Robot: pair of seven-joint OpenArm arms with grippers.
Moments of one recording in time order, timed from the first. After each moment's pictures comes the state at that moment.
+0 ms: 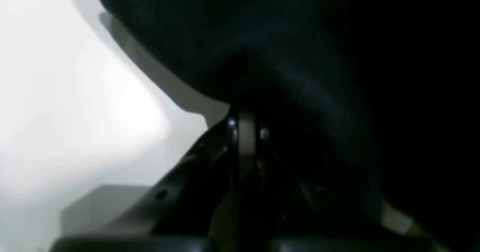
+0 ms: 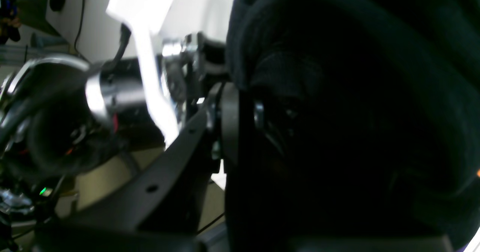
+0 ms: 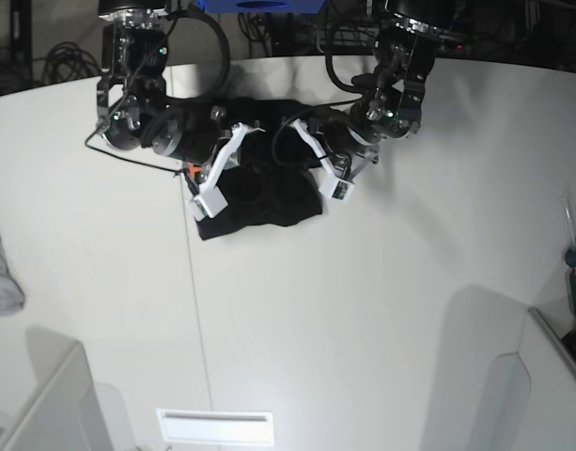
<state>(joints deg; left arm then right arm) 11.7 -6.3 12.0 90.2 -25.3 -14.9 40.7 -12.0 0.5 0.2 108.4 44.3 16.8 -71.4</state>
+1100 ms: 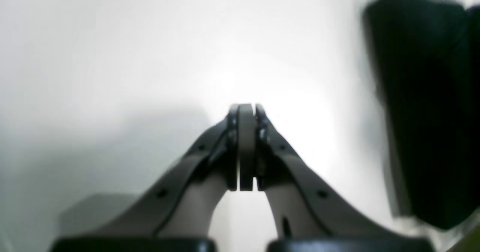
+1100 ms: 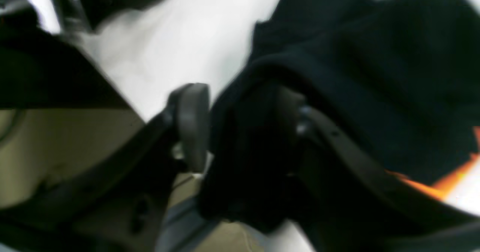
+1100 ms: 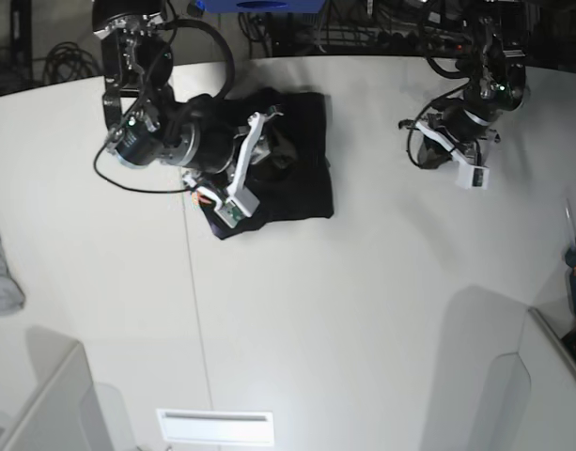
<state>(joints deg) 23.7 -17.2 -14.1 100.8 -35.2 -15.1 41.4 -7.4 5.9 -11.1 115.0 35.3 17.0 -74.7</state>
